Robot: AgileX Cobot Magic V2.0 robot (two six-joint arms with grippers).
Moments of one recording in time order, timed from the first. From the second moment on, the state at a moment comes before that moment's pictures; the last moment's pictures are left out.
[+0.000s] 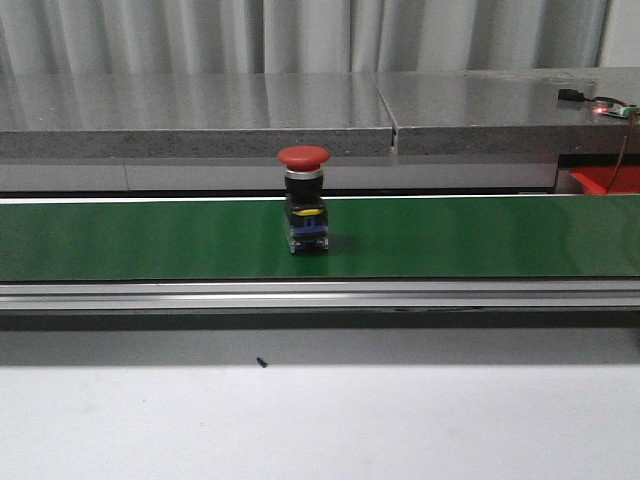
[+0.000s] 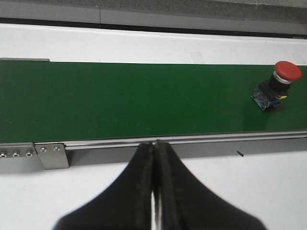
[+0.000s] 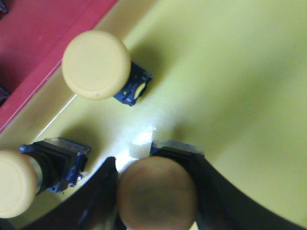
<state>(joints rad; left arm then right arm) -0.21 0.46 -0.56 -0.08 0.67 -0.09 -0.61 1.53 -0.89 0.06 0.52 0.28</state>
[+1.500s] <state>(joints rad) -0.21 0.46 -0.56 -0.08 0.67 -0.09 -0.47 1.24 -0.84 0.07 0.46 0.25</state>
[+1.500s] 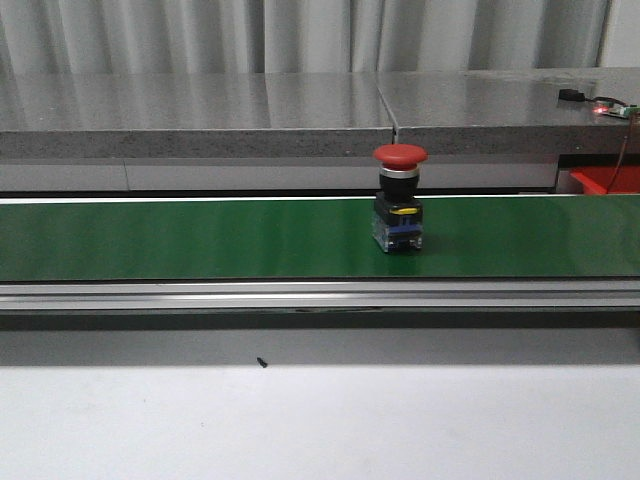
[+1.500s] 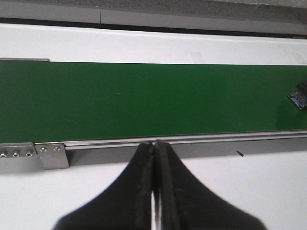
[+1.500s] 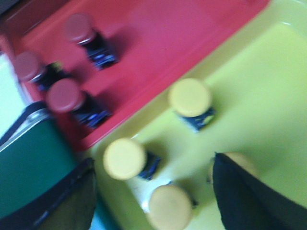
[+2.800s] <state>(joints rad) -0.21 0.46 -0.56 -0.08 0.67 -0.09 0.21 1.52 -1.16 0.21 0.81 -0.32</state>
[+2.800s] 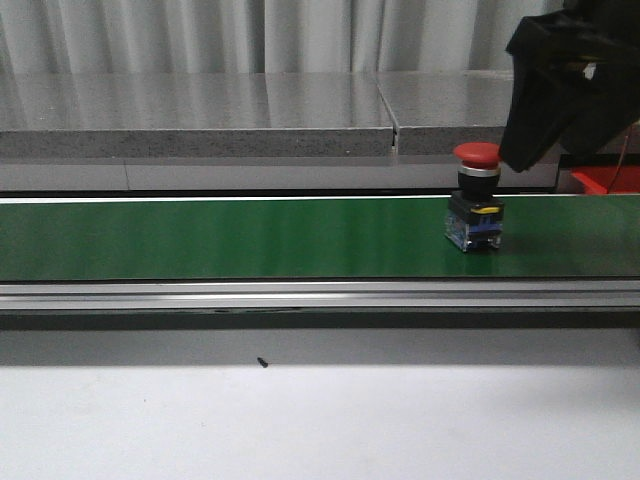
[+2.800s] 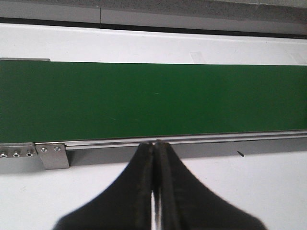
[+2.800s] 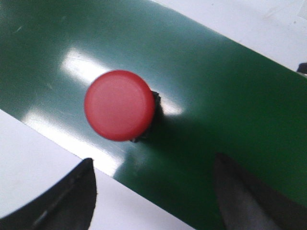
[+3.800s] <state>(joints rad) -0.21 0.46 -0.56 -0.08 0.67 -0.09 0.22 1.56 -1.17 0.14 0.66 -0.18</state>
